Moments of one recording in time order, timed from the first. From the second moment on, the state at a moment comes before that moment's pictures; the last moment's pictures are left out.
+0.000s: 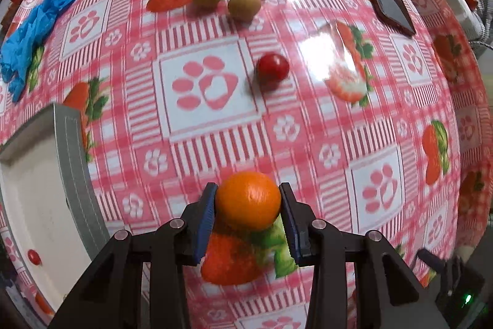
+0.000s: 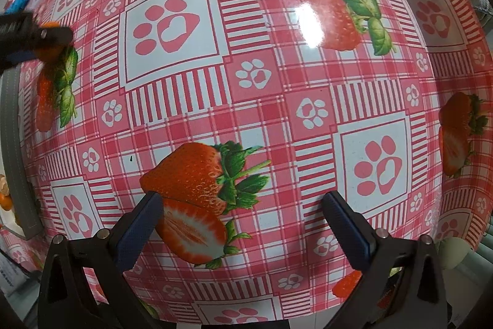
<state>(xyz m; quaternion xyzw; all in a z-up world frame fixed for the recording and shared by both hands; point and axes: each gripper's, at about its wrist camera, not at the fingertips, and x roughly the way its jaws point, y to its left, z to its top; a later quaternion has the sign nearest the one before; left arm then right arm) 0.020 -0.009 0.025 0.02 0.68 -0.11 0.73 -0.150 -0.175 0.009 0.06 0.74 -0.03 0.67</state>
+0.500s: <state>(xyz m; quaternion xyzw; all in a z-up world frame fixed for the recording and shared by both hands) -0.014 0.026 0.022 0.01 0.68 -0.11 0.72 -0.096 -0.190 0.013 0.10 0.76 -0.02 0.64</state>
